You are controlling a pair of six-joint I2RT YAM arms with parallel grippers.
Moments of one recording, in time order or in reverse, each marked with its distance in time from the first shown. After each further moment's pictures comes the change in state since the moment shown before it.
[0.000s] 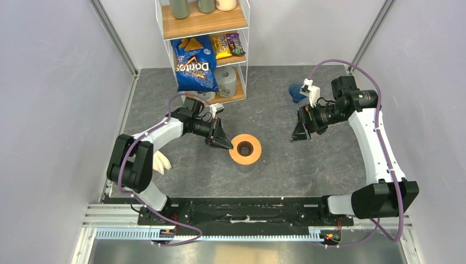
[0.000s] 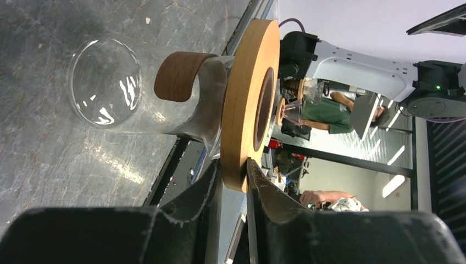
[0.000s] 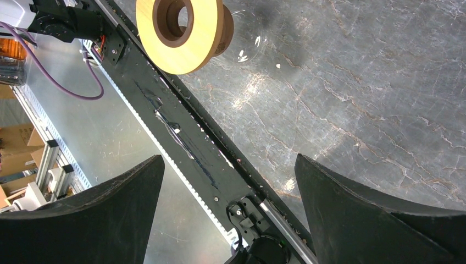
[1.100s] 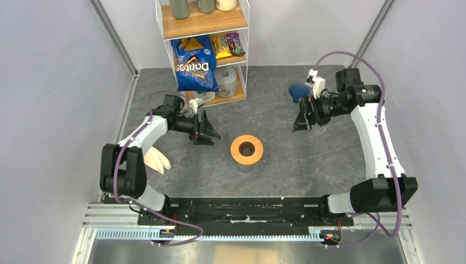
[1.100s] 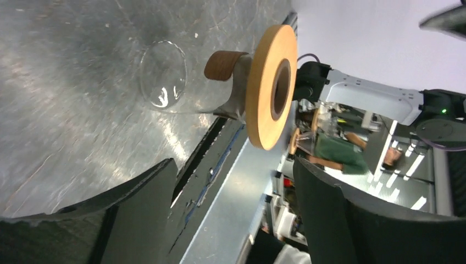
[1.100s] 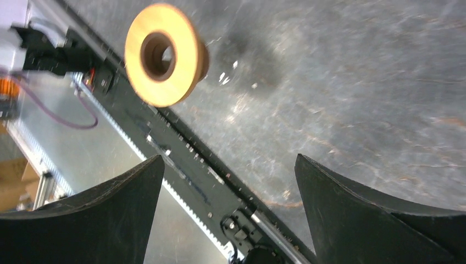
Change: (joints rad) left arm 0.151 -0.044 0.017 -0.161 -0.043 0.108; right arm -0.018 0.034 0.063 0.029 0.028 0.052
